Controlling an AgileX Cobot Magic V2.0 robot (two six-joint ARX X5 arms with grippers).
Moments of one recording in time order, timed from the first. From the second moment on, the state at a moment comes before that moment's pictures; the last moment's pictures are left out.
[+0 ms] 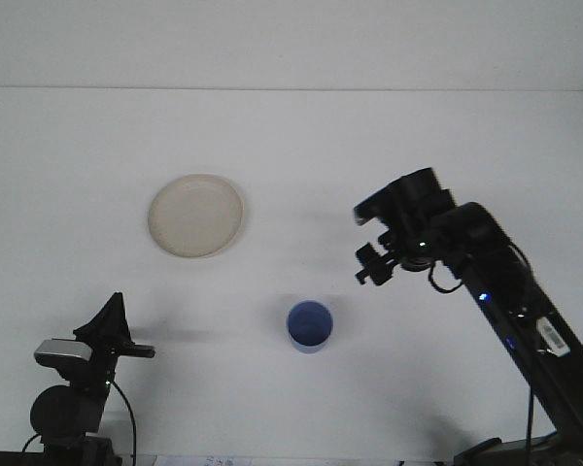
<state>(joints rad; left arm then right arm) -0.08 0.01 0.03 0.17 0.00 -0.13 0.38 1.51 1.57 -1.17 -0.11 -0.16</state>
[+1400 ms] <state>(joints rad) -0.08 0.07 0.29 -0.03 0.00 -0.12 0.02 0.33 0.60 -0.45 -0.03 0.02</state>
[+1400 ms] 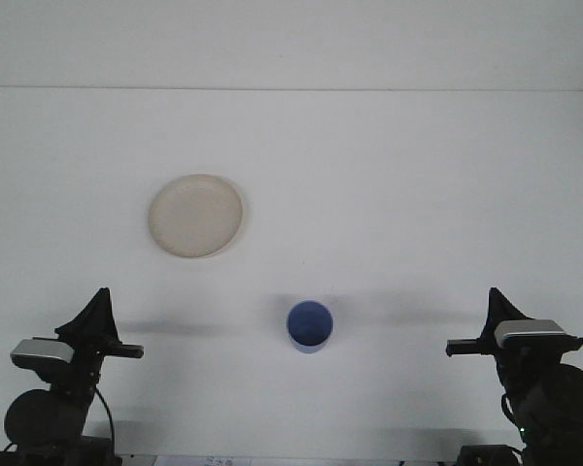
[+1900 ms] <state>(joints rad) -0.12 0.81 1.09 -0.69 0.20 -0.12 0.02 0.33 0.60 -0.45 -0.03 0.02</state>
